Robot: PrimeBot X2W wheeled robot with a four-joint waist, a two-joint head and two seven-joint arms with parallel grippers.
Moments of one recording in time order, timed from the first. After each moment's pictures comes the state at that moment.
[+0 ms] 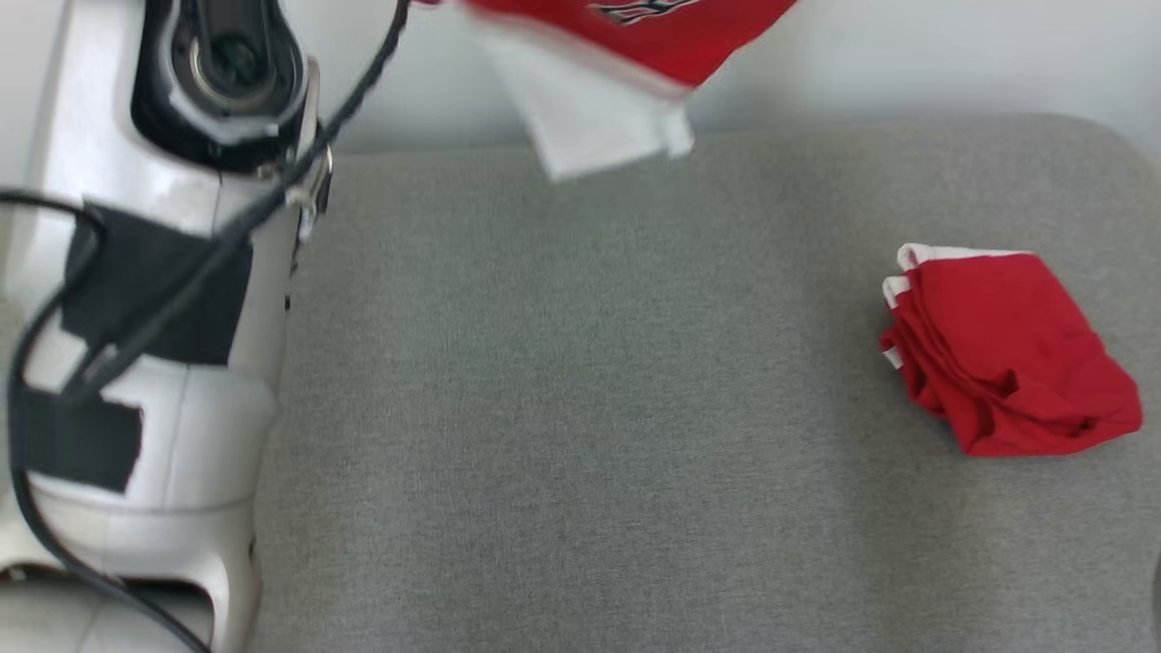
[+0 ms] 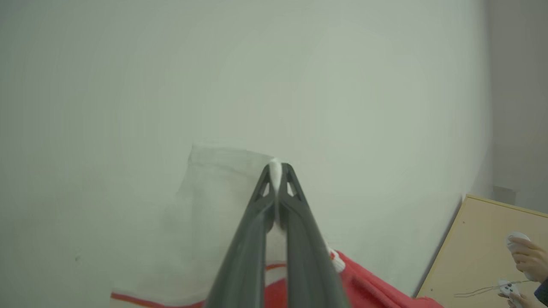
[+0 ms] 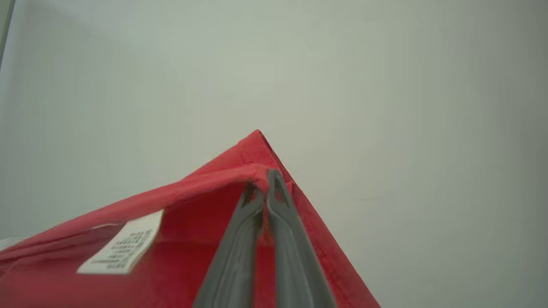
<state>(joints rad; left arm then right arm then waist) -1.23 0.01 -0.27 0.44 -1.07 0.09 -0.26 -1.02 -0.22 -0.05 0.06 0.52 0.00 0.04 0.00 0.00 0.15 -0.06</state>
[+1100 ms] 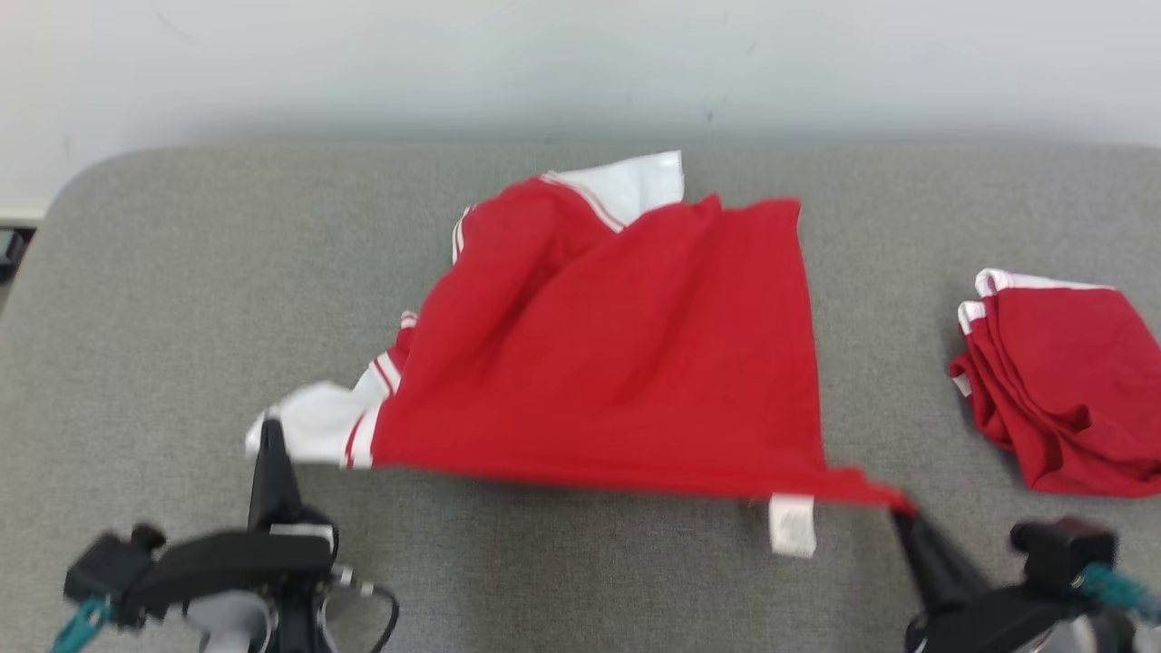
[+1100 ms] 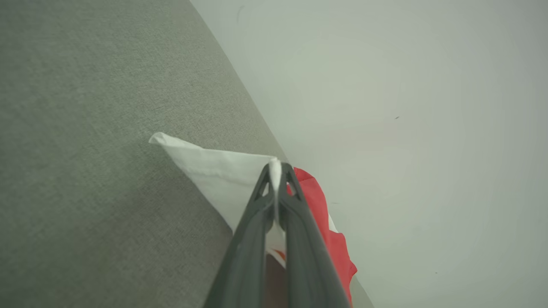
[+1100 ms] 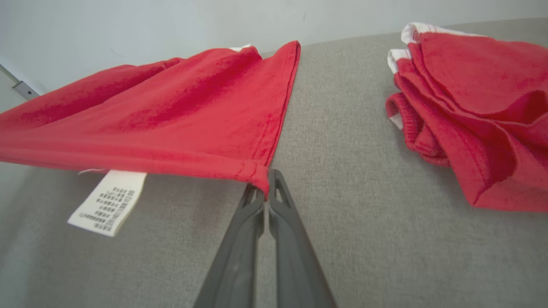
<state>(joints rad) -0.21 0.01 -0.15 0.23 -1.06 0.12 -0.25 0.09 -0.20 0.06 -0.01 0.47 0.03 0.10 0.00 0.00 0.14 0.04</state>
